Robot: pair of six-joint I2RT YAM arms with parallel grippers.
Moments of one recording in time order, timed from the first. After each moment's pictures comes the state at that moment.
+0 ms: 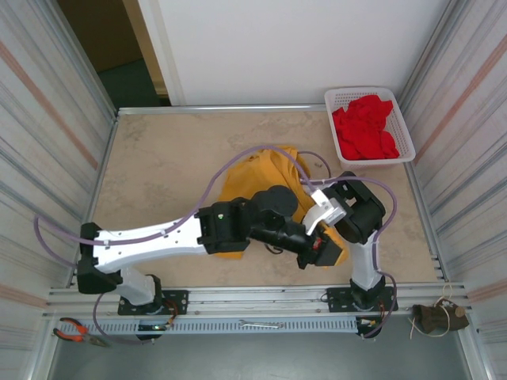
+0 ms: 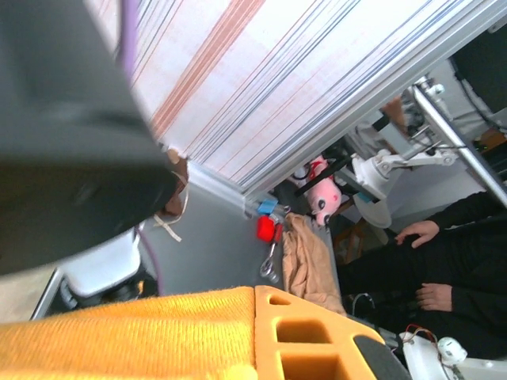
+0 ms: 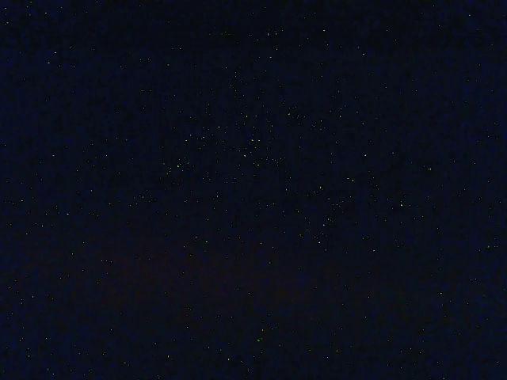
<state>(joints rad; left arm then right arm) -1.39 1.53 1.58 -0.32 0.41 -0.60 0.72 2.01 1.15 0.14 0.23 1.32</state>
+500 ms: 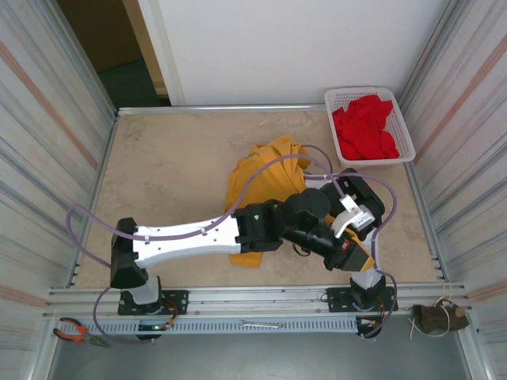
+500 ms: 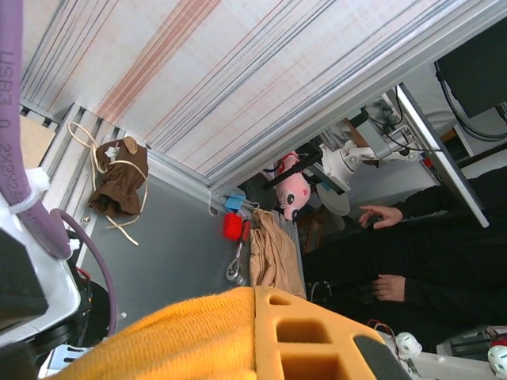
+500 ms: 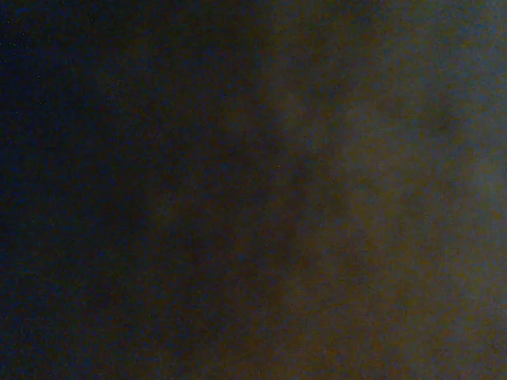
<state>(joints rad) -1.40 1.71 1.66 -0.23 0.52 -0.69 0.68 2.03 1.20 0.13 0.20 1.27</state>
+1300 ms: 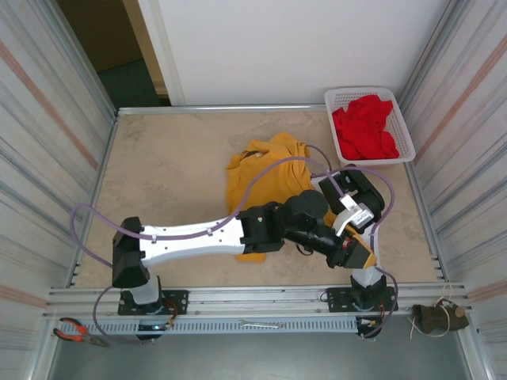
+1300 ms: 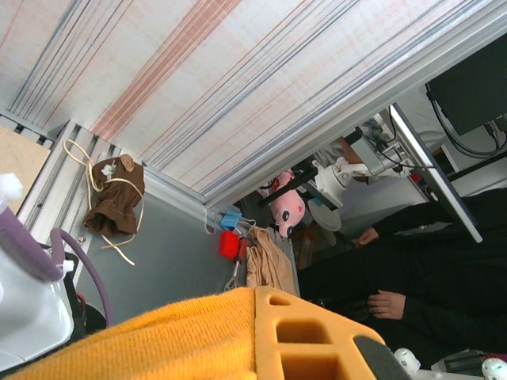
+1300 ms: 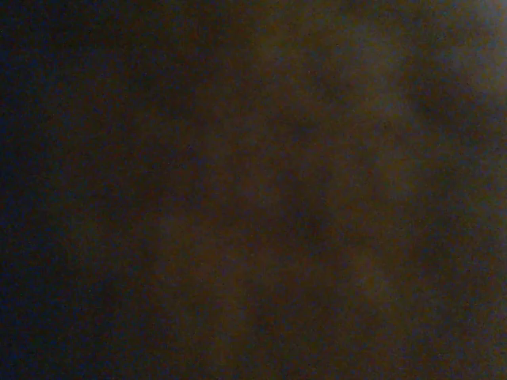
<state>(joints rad) -1.38 1.72 1.59 -0.08 0.52 -0.73 0.58 2.09 1.10 0.54 -0.20 1.27</state>
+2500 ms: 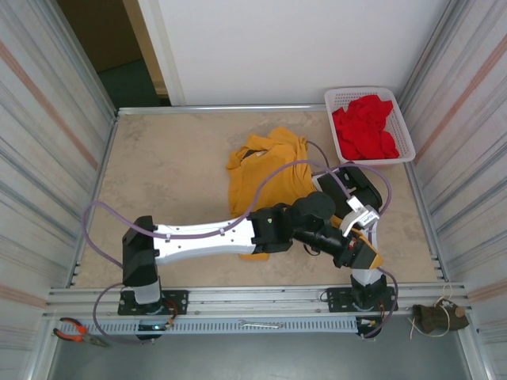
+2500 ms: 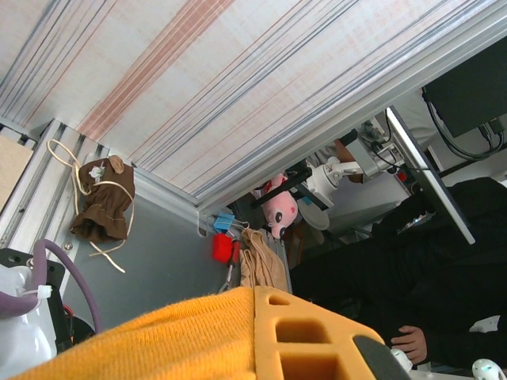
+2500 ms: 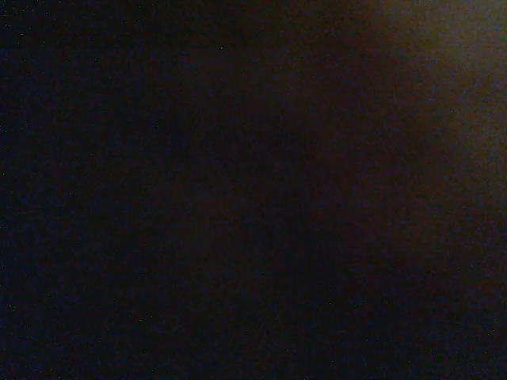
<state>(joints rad) -1.38 1.79 1.60 -0.01 0.56 -0.76 0.54 2.13 1.12 0.71 -0.35 1.27</state>
